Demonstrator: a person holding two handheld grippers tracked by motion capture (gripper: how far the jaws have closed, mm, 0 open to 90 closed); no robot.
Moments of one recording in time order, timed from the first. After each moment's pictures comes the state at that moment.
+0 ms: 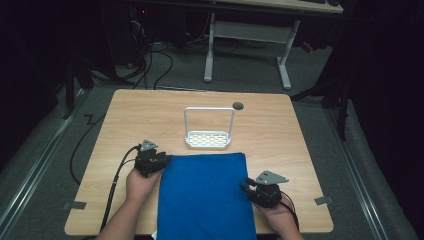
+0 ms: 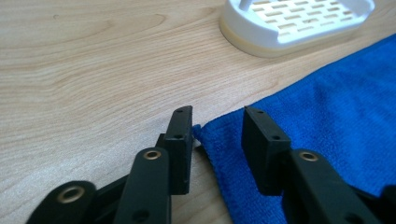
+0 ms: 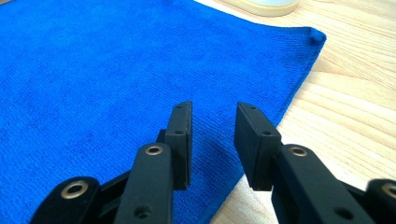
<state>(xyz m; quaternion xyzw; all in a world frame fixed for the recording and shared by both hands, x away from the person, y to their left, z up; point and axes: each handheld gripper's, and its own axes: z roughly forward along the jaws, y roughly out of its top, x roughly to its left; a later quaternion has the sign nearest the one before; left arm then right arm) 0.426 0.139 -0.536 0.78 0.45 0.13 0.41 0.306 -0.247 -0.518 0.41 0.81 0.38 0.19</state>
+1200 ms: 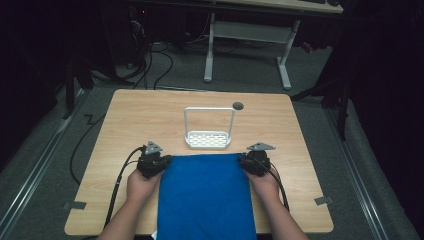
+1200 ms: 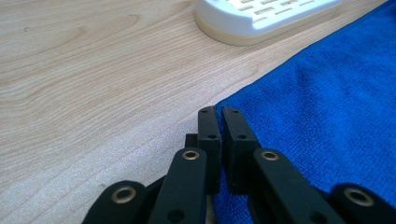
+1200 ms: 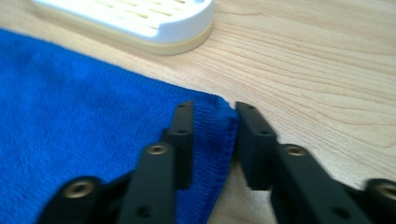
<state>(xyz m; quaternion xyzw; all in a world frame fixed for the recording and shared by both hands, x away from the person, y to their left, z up) 0.422 0.135 -0.535 0.80 0.41 0.13 0.41 0.406 -0.237 -0.528 0.51 0.77 0.33 0.21</state>
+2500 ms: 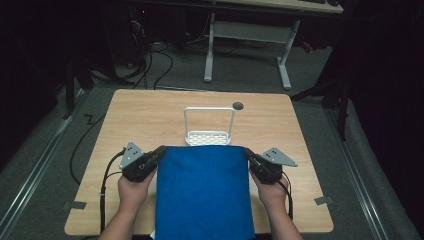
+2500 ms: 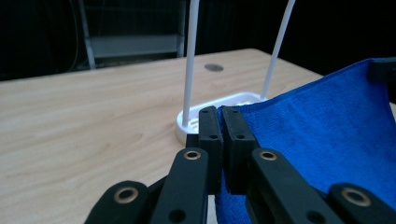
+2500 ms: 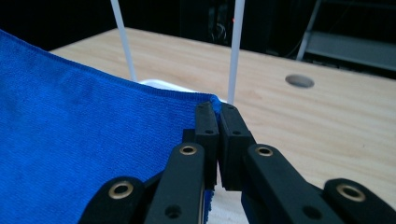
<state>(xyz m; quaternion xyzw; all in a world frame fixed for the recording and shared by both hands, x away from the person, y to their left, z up) 0.366 0.155 -0.470 0.70 0.36 0.22 0.57 0.344 -0.241 -0.466 0.43 0.70 0.48 0.29</state>
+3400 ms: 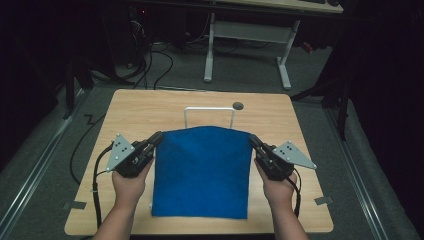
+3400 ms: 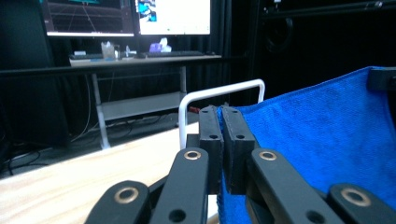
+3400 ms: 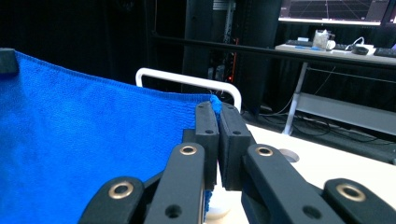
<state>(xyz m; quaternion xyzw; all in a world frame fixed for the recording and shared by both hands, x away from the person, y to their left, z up) 0.352 0.154 -0.409 0.66 0.30 0.29 0.63 0.323 -0.239 -0.400 0.38 0.65 0.55 0.35</state>
